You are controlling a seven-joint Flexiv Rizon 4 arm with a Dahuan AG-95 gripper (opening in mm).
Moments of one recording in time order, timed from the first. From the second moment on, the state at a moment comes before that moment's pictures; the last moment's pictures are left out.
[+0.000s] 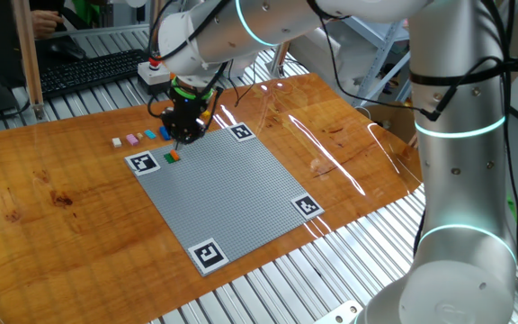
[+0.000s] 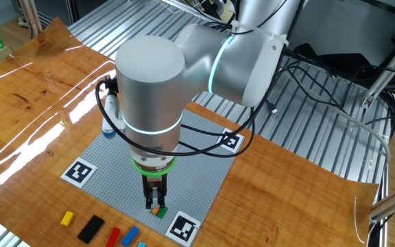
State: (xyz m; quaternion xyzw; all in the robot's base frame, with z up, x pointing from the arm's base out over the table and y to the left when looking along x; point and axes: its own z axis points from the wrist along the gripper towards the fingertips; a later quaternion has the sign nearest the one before) arm 0.655 0.055 0.033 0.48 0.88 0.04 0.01
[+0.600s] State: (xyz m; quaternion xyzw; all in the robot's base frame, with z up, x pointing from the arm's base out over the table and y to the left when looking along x) arm 0.657 0.057 0.032 0.54 0.84 0.04 0.01
